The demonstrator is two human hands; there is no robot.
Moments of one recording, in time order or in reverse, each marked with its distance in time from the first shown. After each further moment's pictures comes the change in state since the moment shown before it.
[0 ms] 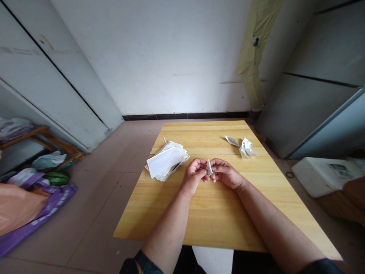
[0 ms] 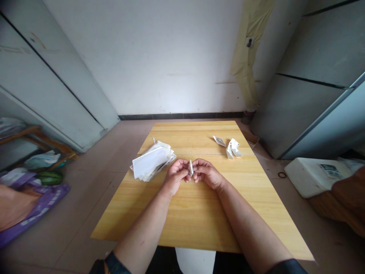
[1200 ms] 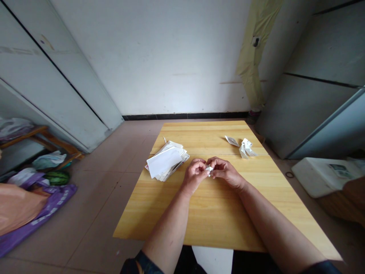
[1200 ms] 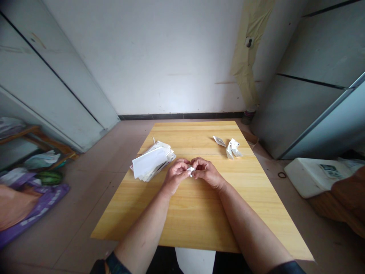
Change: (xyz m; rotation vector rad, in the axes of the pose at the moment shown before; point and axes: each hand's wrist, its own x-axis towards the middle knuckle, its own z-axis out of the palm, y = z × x) left_hand 0.002 0.002 -0.003 0.230 0.023 0.225; right_hand 0.001 -0.007 0.005 -0.298 0.008 -0.231
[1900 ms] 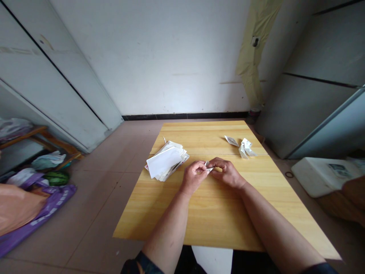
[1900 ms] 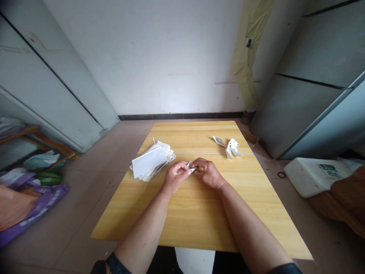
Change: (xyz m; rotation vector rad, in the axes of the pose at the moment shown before) left_hand 0.000 -0.009 -0.001 0.162 0.033 0.028; right_hand -0.002 -0.004 -0.007 -0.650 0.032 -0.295
